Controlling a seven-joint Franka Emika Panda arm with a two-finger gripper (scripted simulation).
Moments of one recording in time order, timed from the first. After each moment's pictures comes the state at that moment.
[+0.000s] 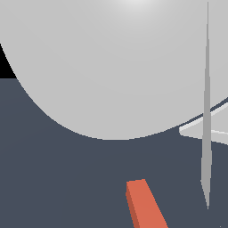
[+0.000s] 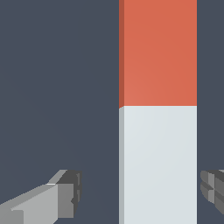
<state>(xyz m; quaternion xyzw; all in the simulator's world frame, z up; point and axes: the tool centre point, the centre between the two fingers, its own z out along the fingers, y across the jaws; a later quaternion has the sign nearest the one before) 0.061 -0.313 0.015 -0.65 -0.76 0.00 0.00</state>
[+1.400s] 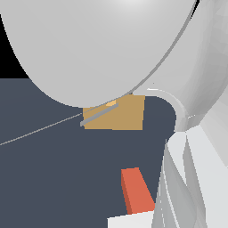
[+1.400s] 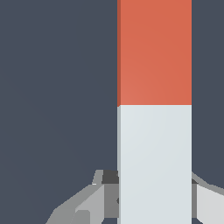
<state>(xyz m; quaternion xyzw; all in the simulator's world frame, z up) 0.052 -0.294 0.022 -0.66 -0.75 0.00 0.00</state>
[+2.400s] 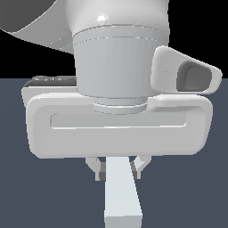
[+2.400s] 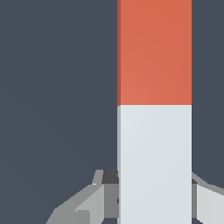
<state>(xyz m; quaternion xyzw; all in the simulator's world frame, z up) 0.005 -0.172 0.071 -0.69 -0.72 0.00 0.00</state>
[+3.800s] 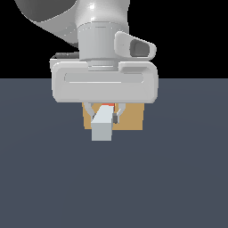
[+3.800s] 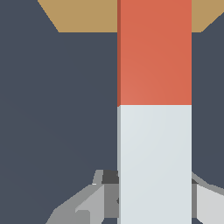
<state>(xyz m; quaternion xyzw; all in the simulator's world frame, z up) -0.019 -0.067 0.112 -0.72 -0.69 0.00 0.00</state>
